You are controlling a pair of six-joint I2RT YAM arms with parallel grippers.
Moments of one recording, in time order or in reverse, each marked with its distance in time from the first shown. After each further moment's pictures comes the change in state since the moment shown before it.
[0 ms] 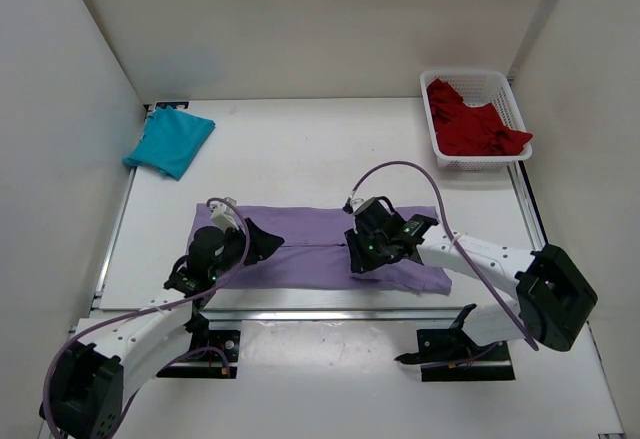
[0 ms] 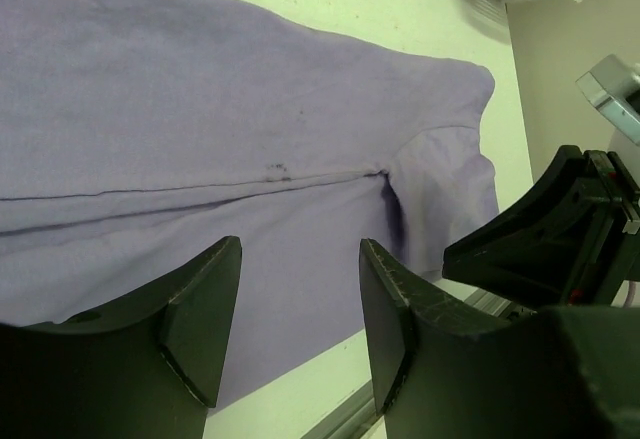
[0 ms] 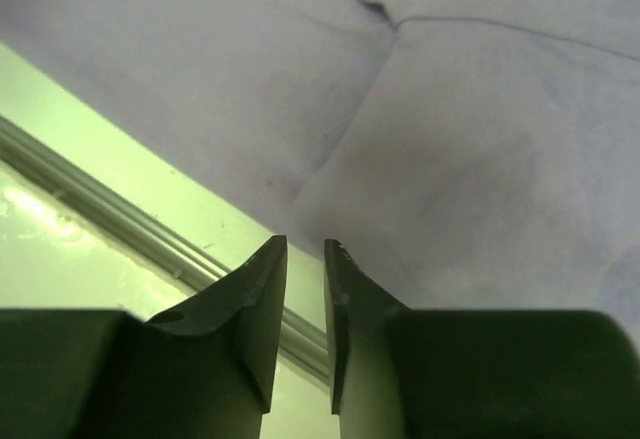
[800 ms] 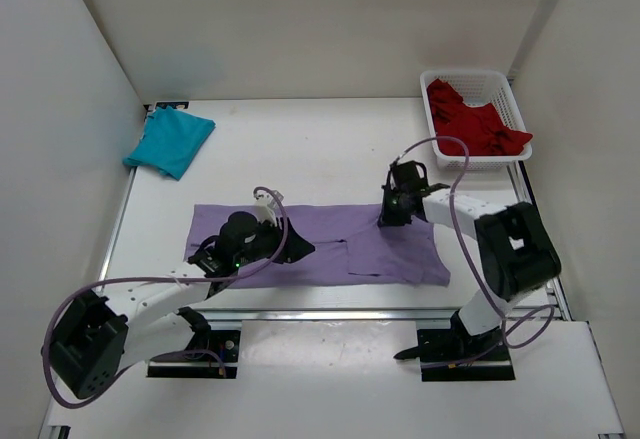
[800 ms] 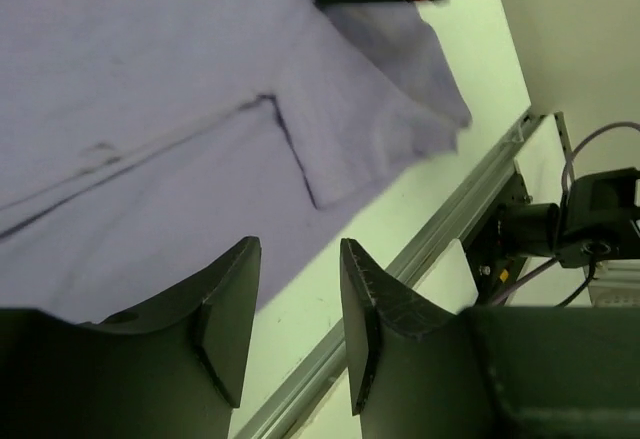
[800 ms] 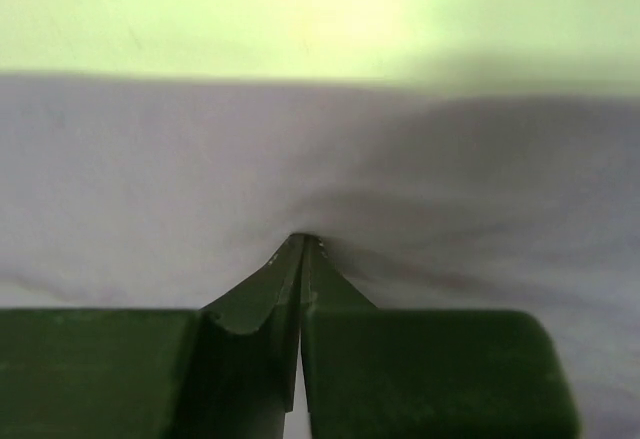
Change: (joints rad) left arm -0.241 0.254 0.213 -0.005 0.039 0.112; right arm -0.448 0.276 0.059 0.228 0.012 0.055
